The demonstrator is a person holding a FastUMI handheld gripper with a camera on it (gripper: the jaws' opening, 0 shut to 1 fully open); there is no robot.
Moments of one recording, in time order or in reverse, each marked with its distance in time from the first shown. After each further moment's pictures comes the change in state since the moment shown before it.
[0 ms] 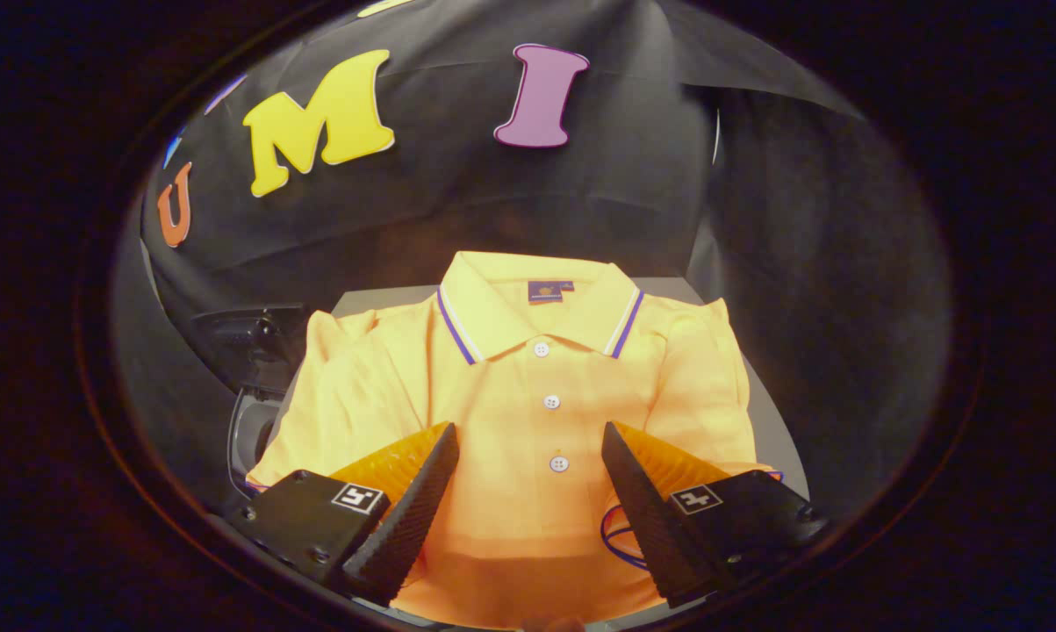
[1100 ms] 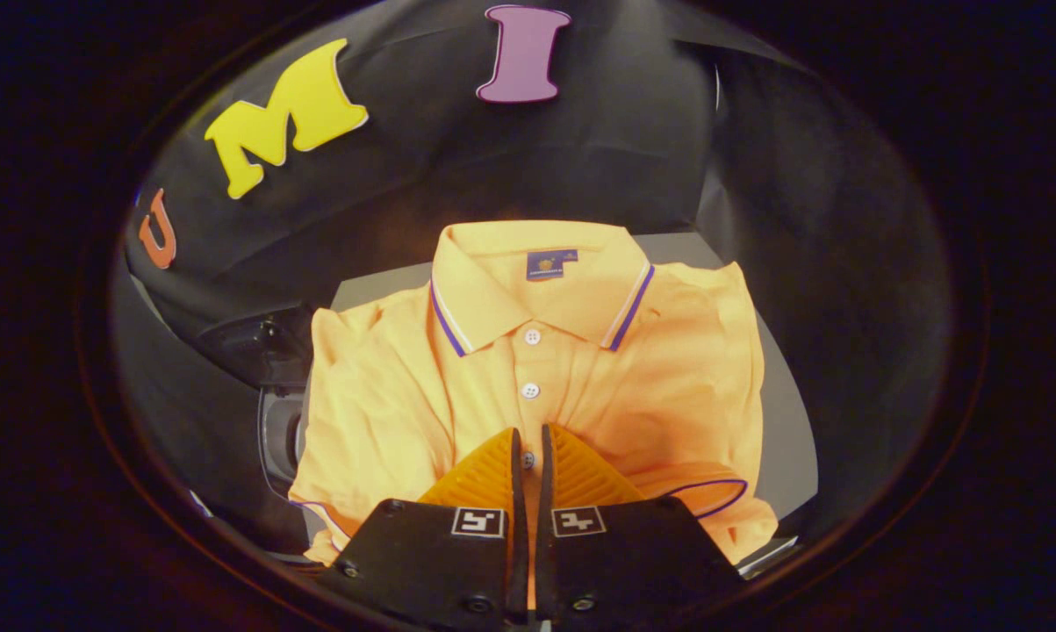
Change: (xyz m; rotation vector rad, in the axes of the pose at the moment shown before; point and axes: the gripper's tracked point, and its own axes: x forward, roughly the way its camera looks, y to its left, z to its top) arm -0.007 0.011 0.000 0.085 0.209 0.031
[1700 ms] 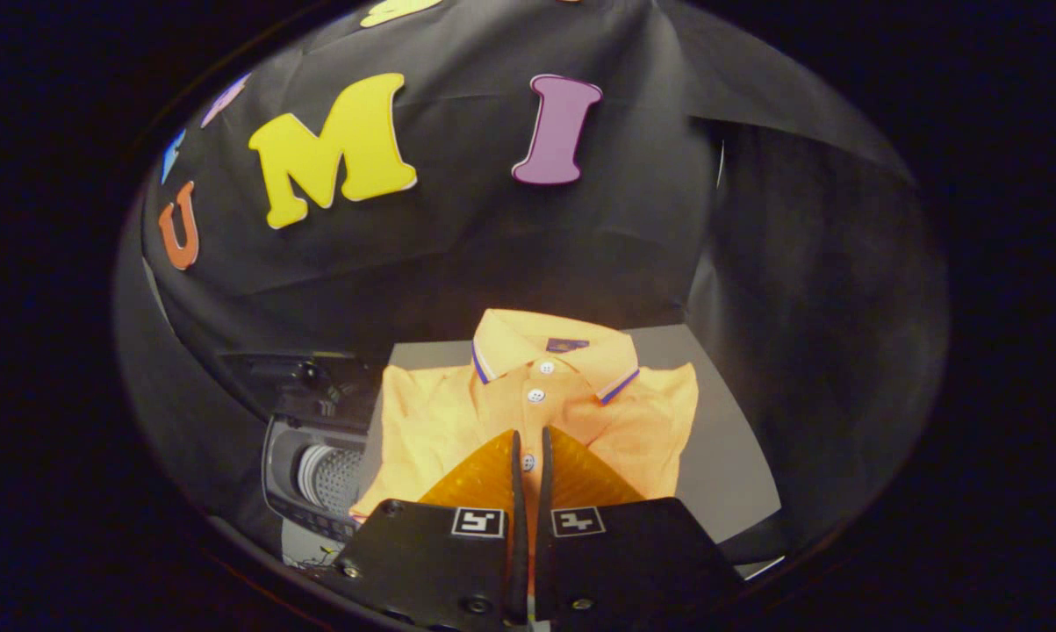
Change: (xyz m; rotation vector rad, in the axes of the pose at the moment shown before) arm -0.087 0.051 0.049 -0.052 -0.253 -0.001
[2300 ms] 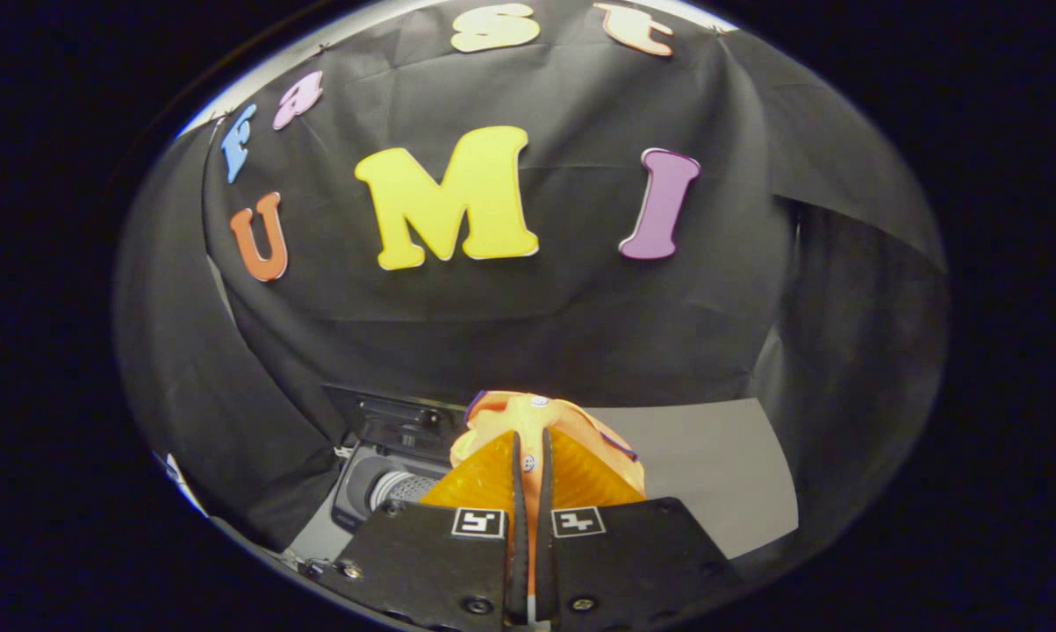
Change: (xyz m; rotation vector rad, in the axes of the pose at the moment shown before) arm -0.060 0.132 0.044 -0.133 -0.114 0.198
